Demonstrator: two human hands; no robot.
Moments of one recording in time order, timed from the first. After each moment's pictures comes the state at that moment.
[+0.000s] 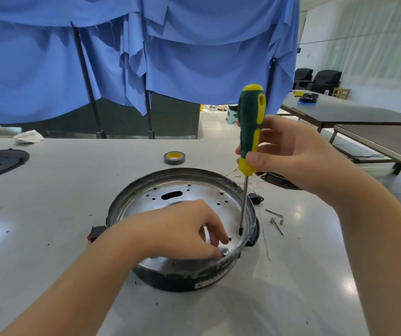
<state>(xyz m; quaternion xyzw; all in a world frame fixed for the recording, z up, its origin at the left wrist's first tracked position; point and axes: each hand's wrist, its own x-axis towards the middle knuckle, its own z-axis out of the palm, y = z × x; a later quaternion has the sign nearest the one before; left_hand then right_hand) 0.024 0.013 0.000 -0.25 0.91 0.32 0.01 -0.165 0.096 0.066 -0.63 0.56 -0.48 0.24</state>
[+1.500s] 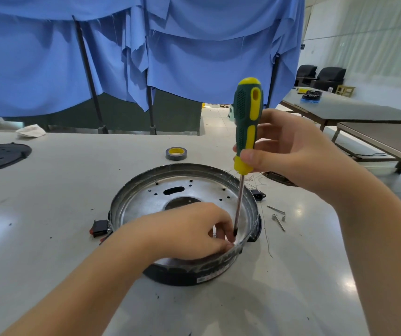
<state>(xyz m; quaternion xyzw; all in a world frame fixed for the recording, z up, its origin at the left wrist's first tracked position) 0.015 0.016 -0.009 -0.24 0.93 0.27 0.00 -0.155 0.095 0.066 -0.63 0.55 -0.49 0.24</state>
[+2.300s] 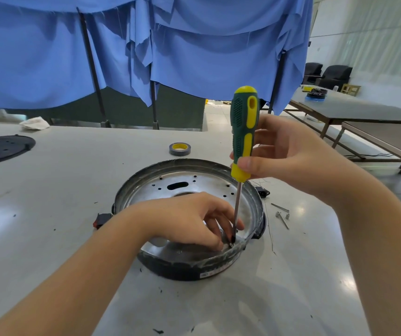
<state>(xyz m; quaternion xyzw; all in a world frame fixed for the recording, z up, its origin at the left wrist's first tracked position) 0.021 0.002 -0.006 -0.21 0.86 0.47 0.03 -0.148 0.091 0.061 -0.63 0.55 -0.46 0.30</state>
